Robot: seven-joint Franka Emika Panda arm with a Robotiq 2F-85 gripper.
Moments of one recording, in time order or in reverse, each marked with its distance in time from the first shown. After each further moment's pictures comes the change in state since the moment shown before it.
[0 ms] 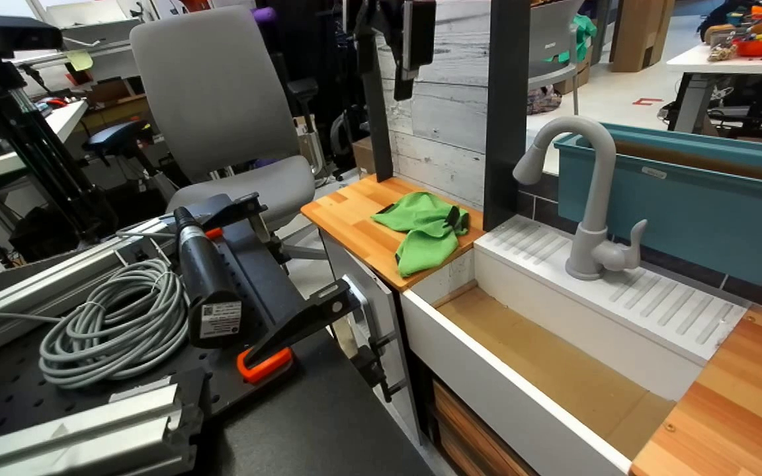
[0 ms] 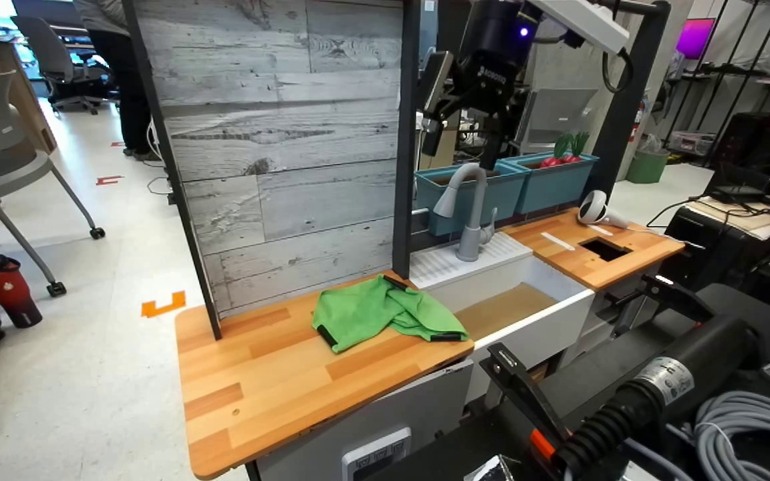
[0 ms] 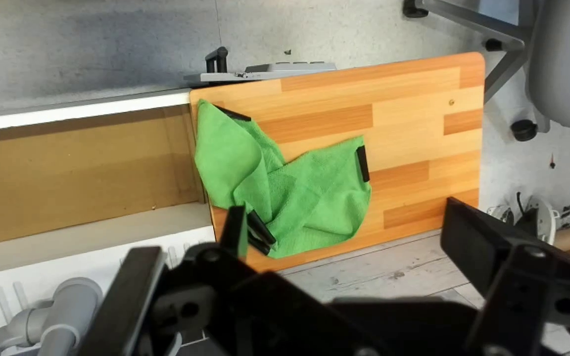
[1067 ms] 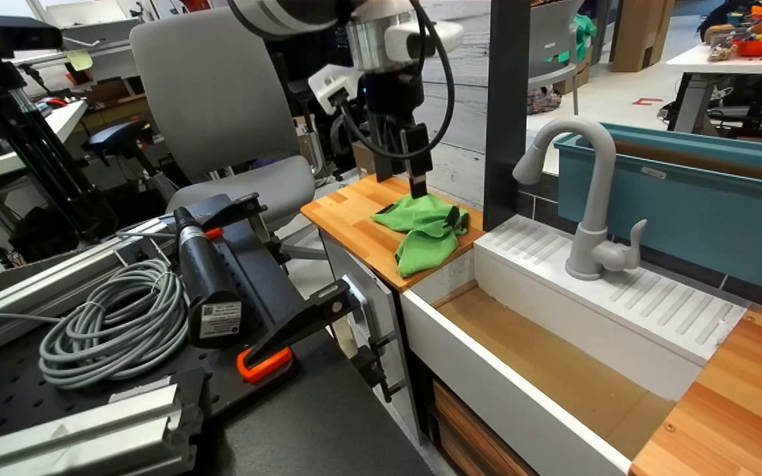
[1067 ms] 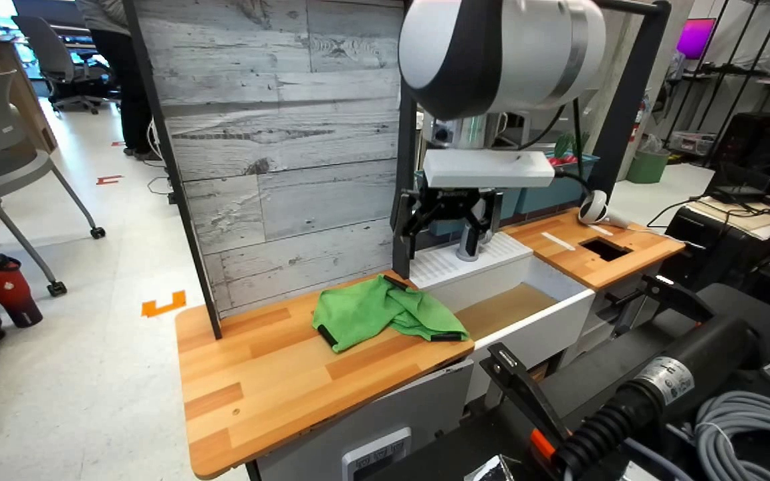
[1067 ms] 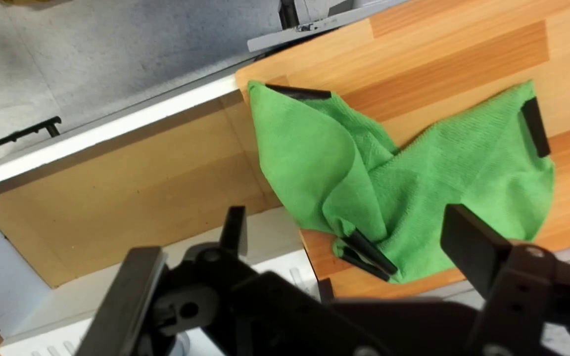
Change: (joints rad) arm 0.201 0.334 -0.108 0.029 -0.295 0.418 0.570
